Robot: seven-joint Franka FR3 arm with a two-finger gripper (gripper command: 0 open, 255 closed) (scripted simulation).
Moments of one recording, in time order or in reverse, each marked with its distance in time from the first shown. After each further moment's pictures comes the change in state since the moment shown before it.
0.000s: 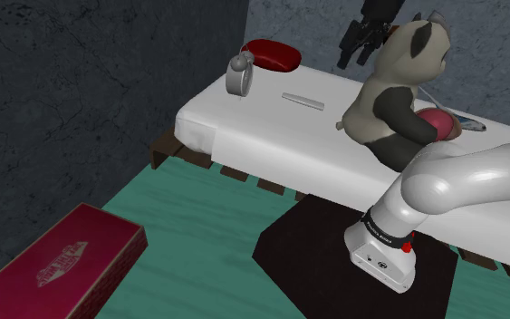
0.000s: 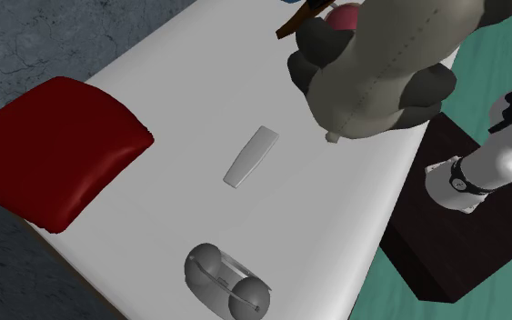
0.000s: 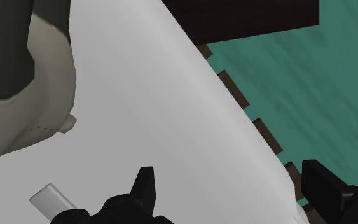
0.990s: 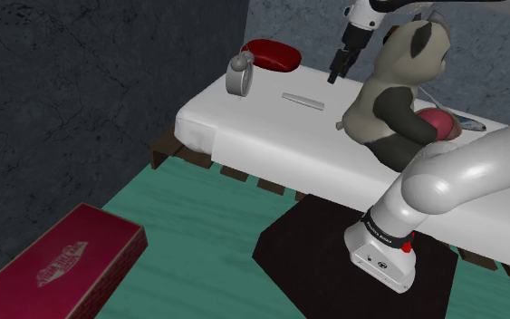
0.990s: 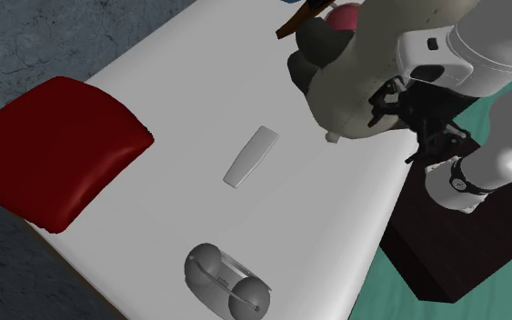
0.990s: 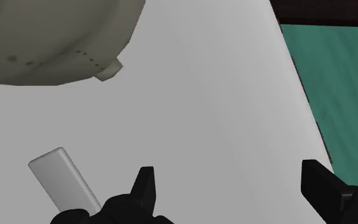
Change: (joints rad) arm 0.006 0.258 -0.282 -0.025 -0.122 0.277 -0.399
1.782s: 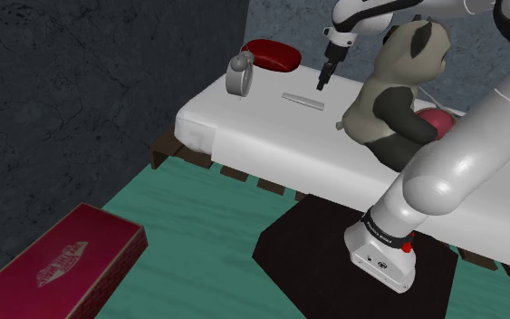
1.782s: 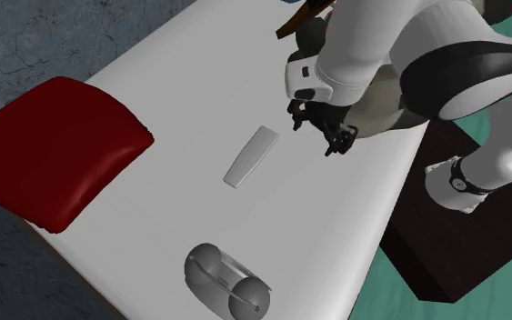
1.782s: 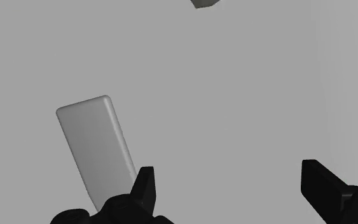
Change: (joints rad) arm 0.043 0.441 -0.231 0.210 0.103 0.203 -0.423
